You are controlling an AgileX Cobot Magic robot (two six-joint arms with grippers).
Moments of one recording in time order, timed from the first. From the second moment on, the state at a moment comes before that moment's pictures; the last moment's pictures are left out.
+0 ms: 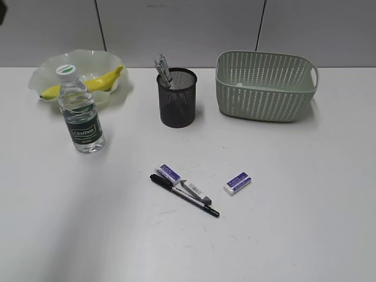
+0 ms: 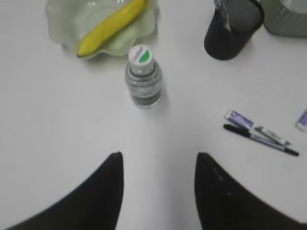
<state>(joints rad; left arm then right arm) -0.56 1.25 -1.41 0.24 1.21 -0.40 0.59 -0.01 -0.51 0.00 1.04 -0.07</state>
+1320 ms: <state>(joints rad) -0.56 0.01 -0.54 0.15 1.07 -0.21 0.59 1.08 -0.97 0.16 0.75 -0.30</state>
